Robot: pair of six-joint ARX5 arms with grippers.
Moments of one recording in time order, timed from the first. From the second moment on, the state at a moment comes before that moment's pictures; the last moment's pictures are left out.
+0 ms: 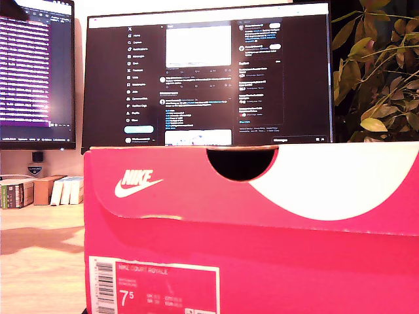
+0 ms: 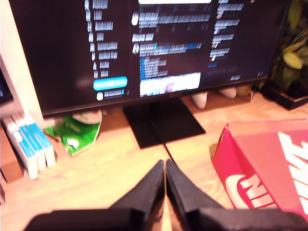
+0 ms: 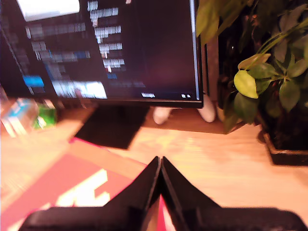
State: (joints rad) left arm -0.01 0.90 0.87 -0.29 0.51 0.03; right arm -0.03 0.71 0.67 -0.22 -0.30 0.13
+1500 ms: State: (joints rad) left arm -0.06 0.54 0.58 -0.06 0.12 0.03; right arm -0.06 0.34 0.53 -0.04 -0.05 -0.22
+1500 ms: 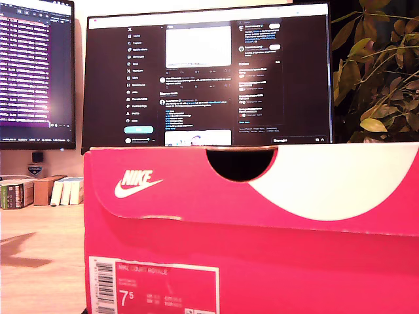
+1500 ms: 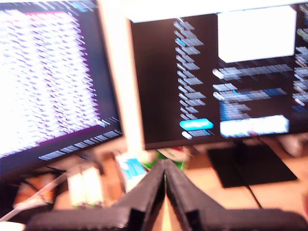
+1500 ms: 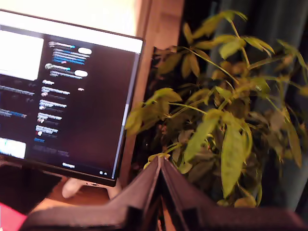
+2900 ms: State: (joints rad) left arm -0.38 0.47 0.27 0.14 -0.19 -0.07; right arm -0.02 0.09 0.32 -0.04 -0.20 0.08
